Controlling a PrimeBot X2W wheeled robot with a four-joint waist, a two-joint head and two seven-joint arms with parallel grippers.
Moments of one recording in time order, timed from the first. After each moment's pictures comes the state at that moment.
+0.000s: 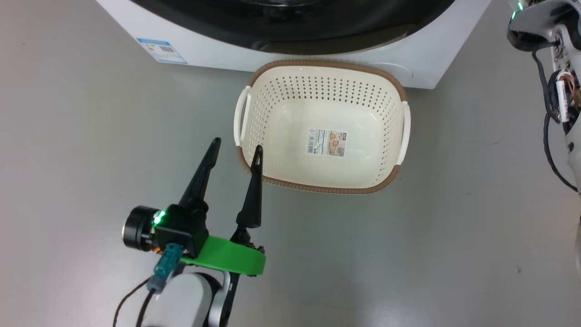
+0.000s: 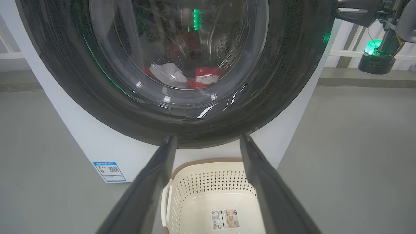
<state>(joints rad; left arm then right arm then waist) -0.41 0.04 -0.37 0.18 -0.23 0.13 -0.25 -1.25 -0.17 0.01 0.95 1.55 0.13 0.43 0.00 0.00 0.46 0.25</state>
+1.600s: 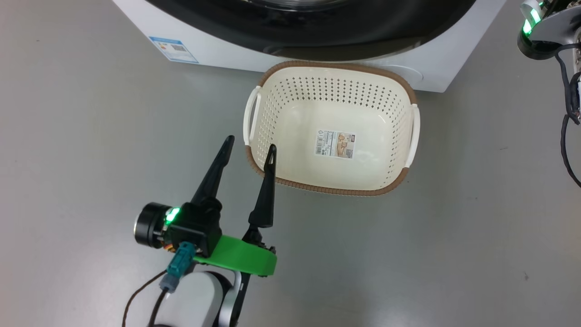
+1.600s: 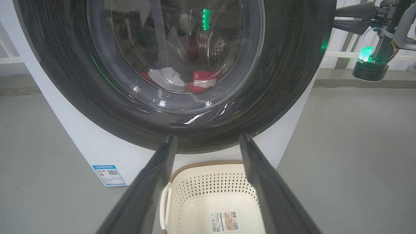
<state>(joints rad) -0.44 0.04 -0.42 0.19 -0.24 0.16 -0.25 -1.24 -0.21 -0.01 0.96 1.59 0.13 0.60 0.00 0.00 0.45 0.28</state>
